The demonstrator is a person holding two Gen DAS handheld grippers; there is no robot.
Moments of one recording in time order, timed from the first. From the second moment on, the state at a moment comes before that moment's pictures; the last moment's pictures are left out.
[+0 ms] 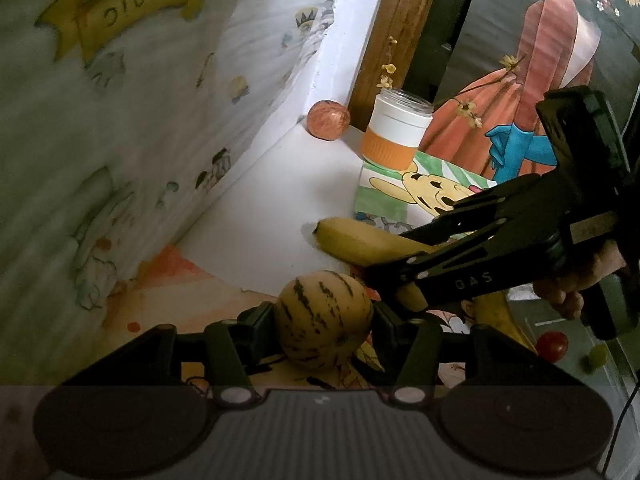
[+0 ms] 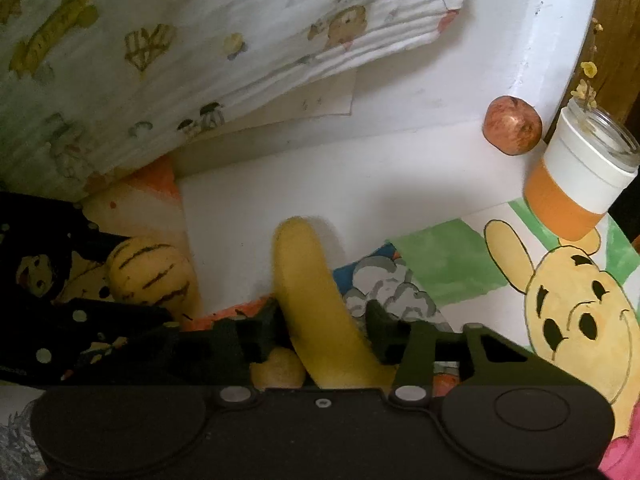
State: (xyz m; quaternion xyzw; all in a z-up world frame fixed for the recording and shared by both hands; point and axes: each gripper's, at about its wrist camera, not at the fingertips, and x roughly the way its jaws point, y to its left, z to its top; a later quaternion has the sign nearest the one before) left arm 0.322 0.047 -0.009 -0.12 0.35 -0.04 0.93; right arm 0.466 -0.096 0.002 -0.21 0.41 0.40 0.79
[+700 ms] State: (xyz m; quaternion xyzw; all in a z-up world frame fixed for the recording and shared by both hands) left arm 0.321 0.030 0.009 -0.14 0.33 -0.04 0.93; right arm 0.454 -0.147 0.036 -0.05 0.39 0.32 0.86
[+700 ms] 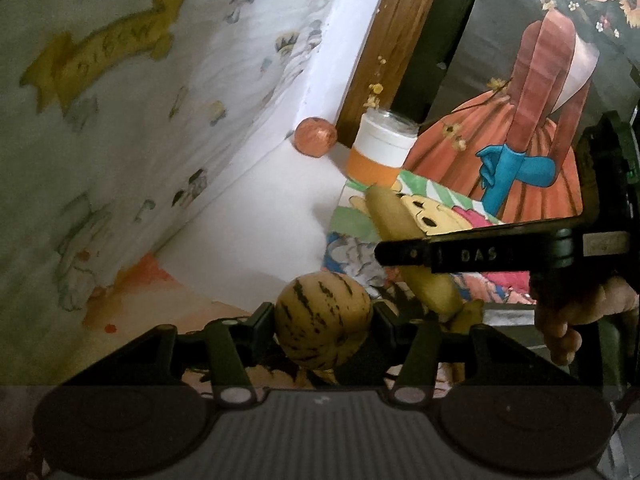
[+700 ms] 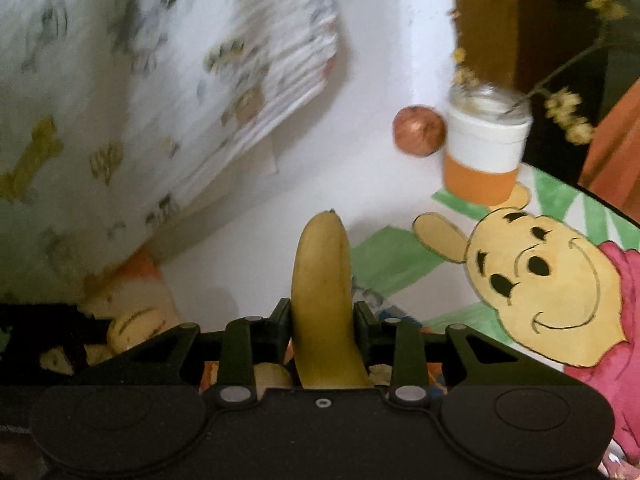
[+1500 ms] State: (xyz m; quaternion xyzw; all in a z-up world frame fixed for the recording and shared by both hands) left arm 0.281 -0.054 0.045 -0.14 0.30 -0.13 0.93; right arm 0.359 -0.270 0.099 0.03 0.37 0.23 0.90
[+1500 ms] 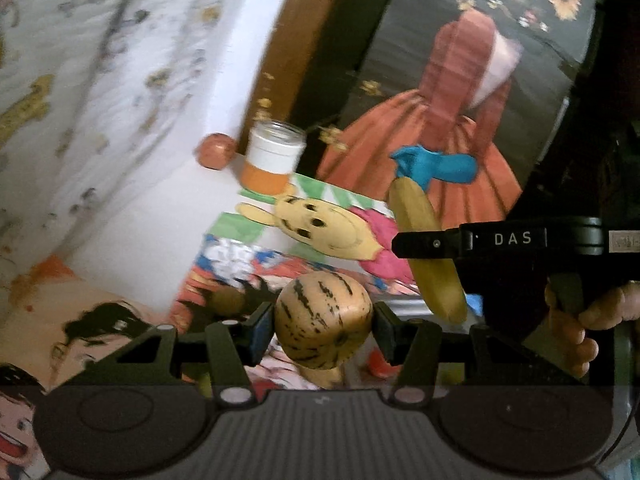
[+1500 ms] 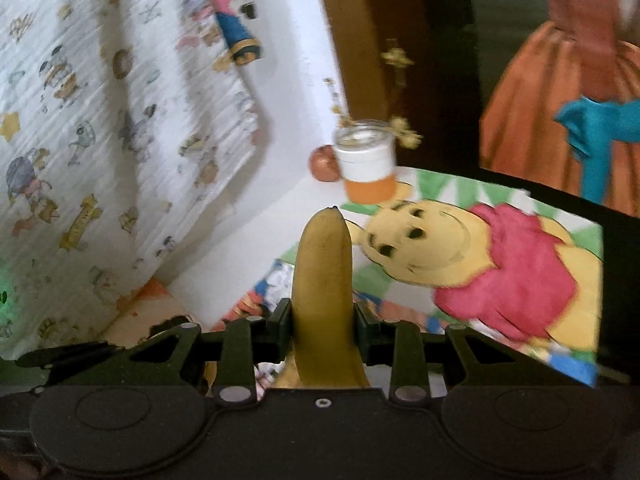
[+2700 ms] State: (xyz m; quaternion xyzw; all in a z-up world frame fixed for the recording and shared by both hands) left arm 0.245 -0.158 0.003 -0.07 0.38 -0.22 0.90; right arm 0.303 -0.365 0.038 0.11 0.44 0.12 0.88
